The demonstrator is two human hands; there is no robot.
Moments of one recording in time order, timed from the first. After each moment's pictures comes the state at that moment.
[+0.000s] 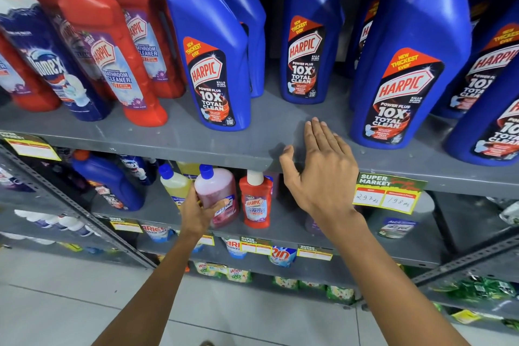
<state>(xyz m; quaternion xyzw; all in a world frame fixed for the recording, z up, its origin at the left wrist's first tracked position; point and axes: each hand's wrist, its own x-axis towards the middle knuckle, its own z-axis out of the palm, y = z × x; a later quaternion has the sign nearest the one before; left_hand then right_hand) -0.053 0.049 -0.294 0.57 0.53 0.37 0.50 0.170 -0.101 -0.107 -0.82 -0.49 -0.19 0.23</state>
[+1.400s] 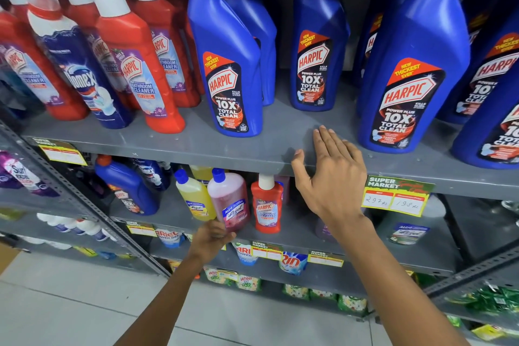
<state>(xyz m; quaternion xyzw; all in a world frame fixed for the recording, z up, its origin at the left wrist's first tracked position) -0.081 0.011 -0.311 0.60 0.59 0.26 0.47 0.170 -0.102 -0.114 -0.80 -0.49 -0.22 0.27</state>
